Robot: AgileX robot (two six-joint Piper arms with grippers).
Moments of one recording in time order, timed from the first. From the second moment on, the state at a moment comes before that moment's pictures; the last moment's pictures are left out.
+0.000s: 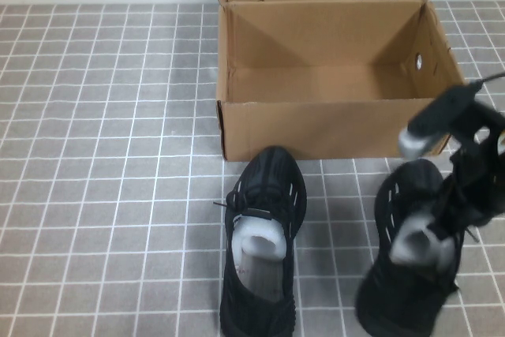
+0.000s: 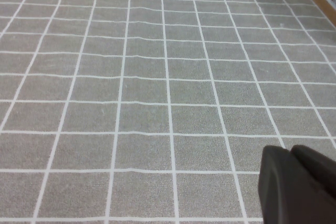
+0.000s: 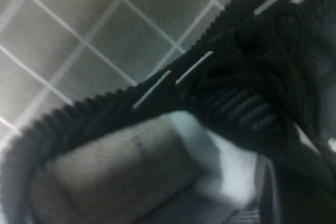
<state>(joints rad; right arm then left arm) 0.37 1.41 -1.01 0.11 0.92 -0.37 -0.06 -0.01 0.03 -0.09 0.38 -0.02</state>
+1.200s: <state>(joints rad) 0.37 1.72 -1.59 0.33 0.40 0.43 -0.06 -0.01 0.03 -0.09 0.38 -0.02</state>
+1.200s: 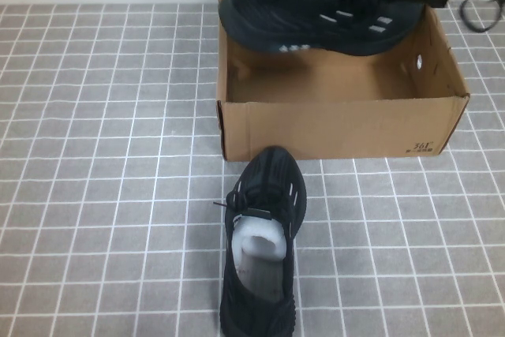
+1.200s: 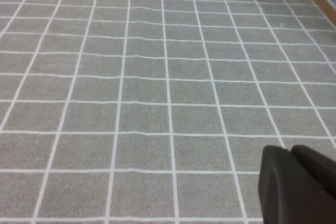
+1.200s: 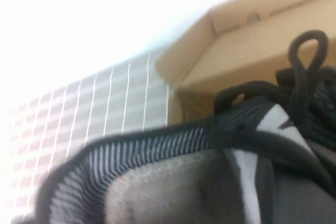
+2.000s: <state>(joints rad) 0.34 2.00 -1.59 0.42 0.11 0.44 -0.06 -0.01 0.03 -0.09 0.38 -0.02</state>
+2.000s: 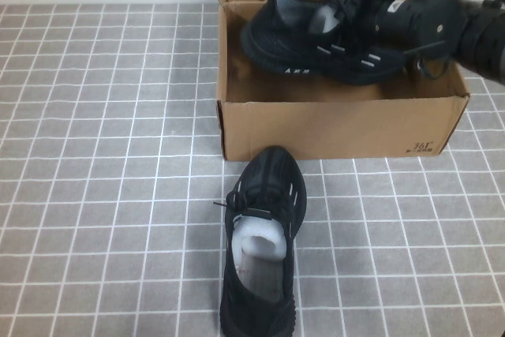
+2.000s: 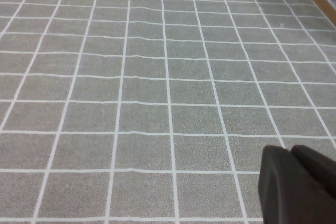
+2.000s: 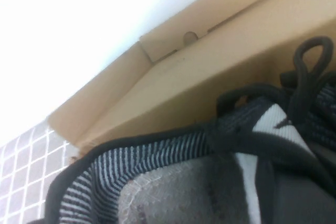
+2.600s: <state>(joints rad) 0.33 2.05 -1.60 0.43 0.01 0.38 -0.06 -0.01 0.03 -0.09 0.38 -0.02</state>
